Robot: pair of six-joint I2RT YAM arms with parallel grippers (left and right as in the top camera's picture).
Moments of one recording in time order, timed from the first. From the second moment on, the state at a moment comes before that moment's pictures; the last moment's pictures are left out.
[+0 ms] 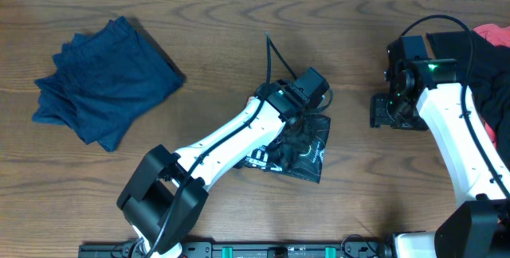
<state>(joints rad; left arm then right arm) -0.80 1.86 1.42 -0.90 0.17 -0.29 0.08 1.57 1.27 -1.21 0.14 0.22</state>
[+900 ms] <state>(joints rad) -0.30 1.60 1.42 -0.99 0.17 -0.22 0.36 1.59 1.27 -0.97 -0.27 -0.14</state>
